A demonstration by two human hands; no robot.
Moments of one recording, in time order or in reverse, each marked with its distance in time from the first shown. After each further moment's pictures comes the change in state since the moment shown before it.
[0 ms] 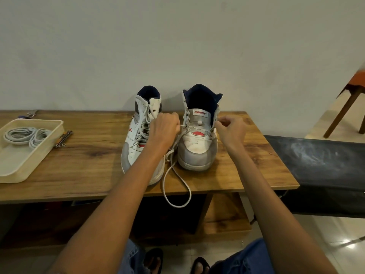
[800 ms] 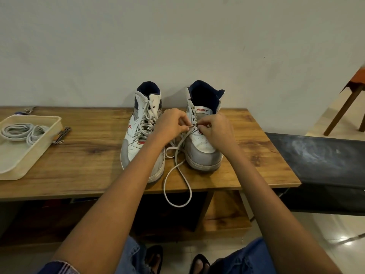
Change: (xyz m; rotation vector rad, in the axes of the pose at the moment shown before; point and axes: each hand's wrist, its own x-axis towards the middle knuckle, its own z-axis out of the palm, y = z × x) left_hand 0.011 -0.001 0.003 -0.420 -0.192 0.008; right_hand -0.006 -0.011 0.008 -0.394 -0.291 -0.429
